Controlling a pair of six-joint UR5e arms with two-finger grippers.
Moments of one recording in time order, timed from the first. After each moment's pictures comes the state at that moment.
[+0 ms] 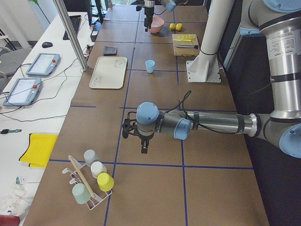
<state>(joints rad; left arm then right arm) -1.42 -1.35 -1.82 -1.83 -2.46 -0.30 0.87 -1.28 2.09 -1.53 2.21 1.23</state>
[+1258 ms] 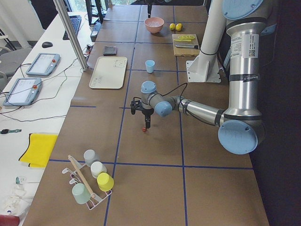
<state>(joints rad) -0.83 -1.52 -1.80 -1.99 -2.03 -0.99 1.09 -1.52 2.09 -1.52 2.34 0.78</state>
